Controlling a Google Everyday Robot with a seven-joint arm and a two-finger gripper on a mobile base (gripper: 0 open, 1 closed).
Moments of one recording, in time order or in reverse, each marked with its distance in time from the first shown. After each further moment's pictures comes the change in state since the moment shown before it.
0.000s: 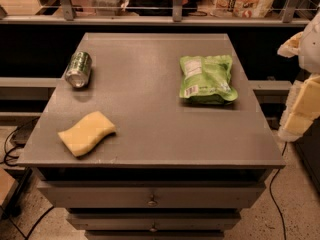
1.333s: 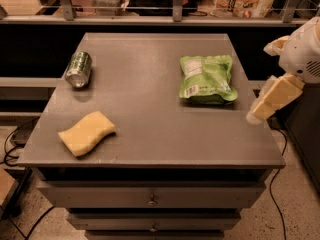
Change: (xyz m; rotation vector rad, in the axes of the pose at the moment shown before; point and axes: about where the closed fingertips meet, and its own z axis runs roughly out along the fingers) arm -0.021 -0.045 0.044 0.074 -0.250 0.104
